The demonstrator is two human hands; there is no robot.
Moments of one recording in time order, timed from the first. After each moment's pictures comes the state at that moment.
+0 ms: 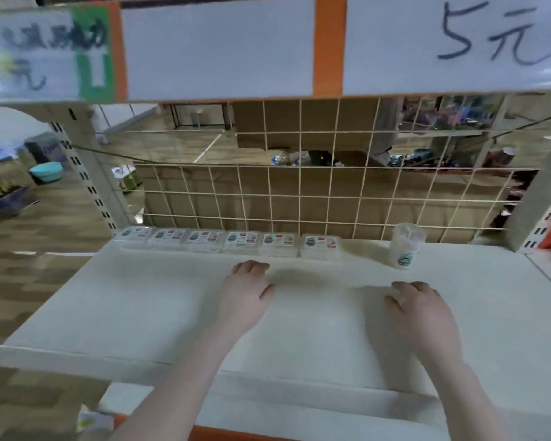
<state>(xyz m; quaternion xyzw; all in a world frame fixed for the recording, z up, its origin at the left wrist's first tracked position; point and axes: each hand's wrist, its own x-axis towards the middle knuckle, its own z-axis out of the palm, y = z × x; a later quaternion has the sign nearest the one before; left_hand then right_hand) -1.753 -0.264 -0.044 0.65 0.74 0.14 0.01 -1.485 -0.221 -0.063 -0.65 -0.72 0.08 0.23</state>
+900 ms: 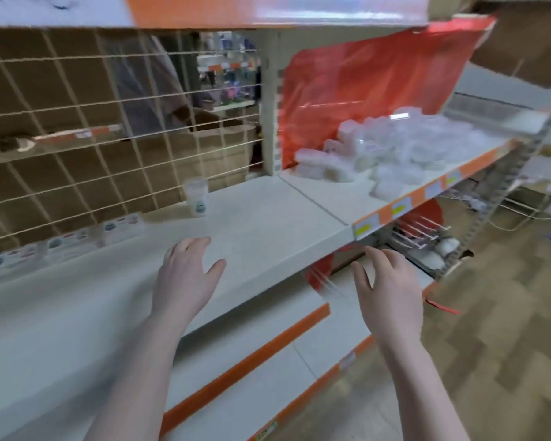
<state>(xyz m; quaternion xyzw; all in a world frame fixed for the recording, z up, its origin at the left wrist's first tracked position) -1.578 -0.323 -0.013 0.76 0.60 0.21 0.13 -1.343 -0.437 -0.046 -0.79 -0.47 -0.17 0.37</state>
